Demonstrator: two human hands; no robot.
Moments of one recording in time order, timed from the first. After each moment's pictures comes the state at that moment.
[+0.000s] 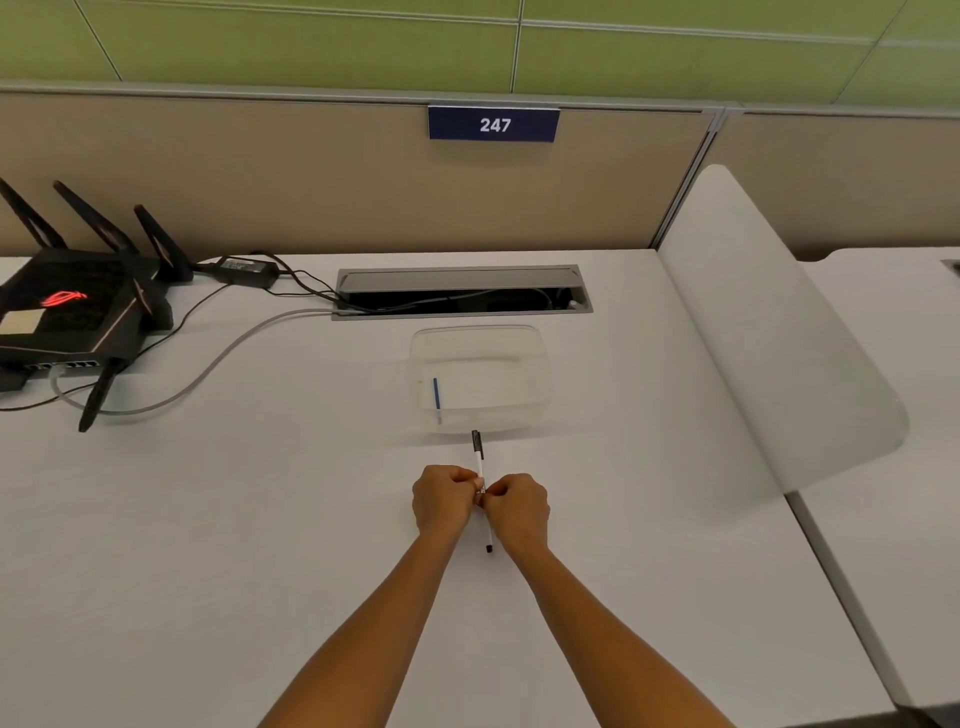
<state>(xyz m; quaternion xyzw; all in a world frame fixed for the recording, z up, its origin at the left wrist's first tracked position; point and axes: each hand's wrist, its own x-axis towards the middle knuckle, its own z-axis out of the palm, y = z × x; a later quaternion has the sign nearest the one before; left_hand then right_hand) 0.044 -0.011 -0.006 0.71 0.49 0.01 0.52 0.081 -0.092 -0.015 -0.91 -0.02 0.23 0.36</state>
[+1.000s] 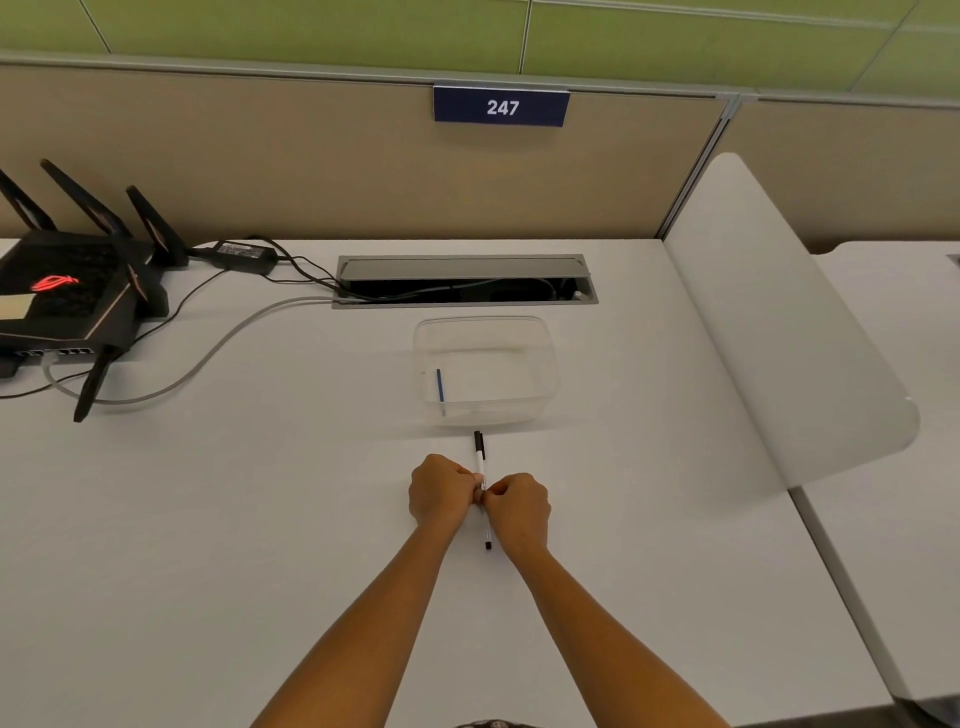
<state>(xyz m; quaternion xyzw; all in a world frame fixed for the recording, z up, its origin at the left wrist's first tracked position) 0.048 0.002 -0.012 0.73 0.50 -0.05 0.46 0.075 -0.086 -0.029 -0.91 0.00 0.22 0.35</state>
